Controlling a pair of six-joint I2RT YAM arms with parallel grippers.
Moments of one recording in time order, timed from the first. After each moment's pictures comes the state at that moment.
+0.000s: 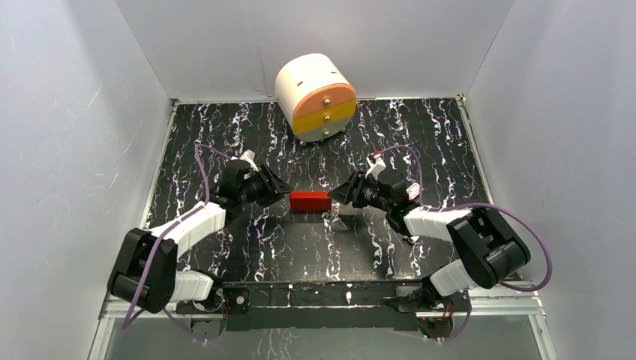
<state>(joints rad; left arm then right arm) -0.38 1.29 0.60 0.06 0.28 -0.94 0.57 1.44 0.47 0.62 -0.35 0.80</state>
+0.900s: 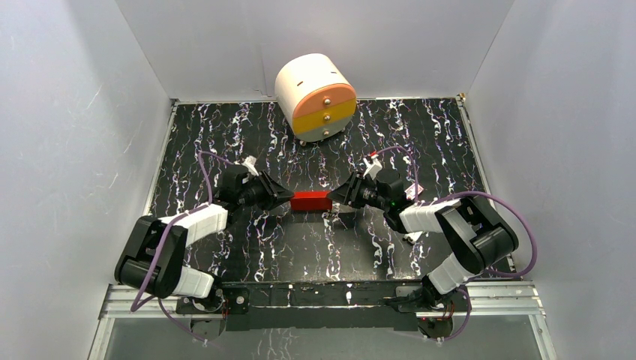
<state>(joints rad) -0.34 1.39 0.54 0.23 0.44 -0.99 0.55 1.56 0.49 0.72 -0.43 0.84</state>
